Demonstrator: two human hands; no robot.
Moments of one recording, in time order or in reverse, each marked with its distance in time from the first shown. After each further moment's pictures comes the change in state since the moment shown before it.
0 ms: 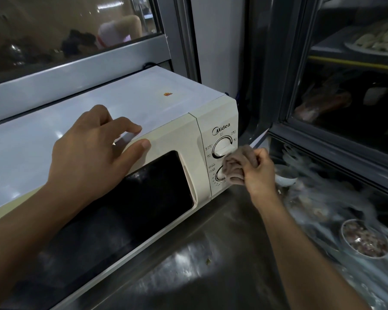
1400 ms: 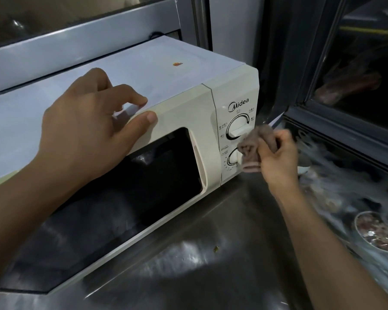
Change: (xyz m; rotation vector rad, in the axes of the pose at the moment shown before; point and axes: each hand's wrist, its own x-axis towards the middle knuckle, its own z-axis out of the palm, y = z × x) left_hand 0.001 -0.001 0.002 -0.044 0.002 -0.014; right_hand 0.003 0.013 -0.007 -0.080 0.005 -0.098
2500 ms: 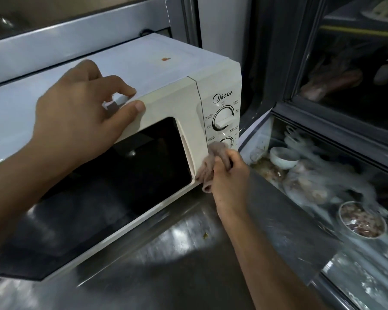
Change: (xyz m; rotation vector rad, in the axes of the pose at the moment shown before) left_hand 0.000 0.004 -0.003 0.008 -0.029 -0.010; right_hand -0.086 -0.010 0.044 0.106 -0.030 0.106
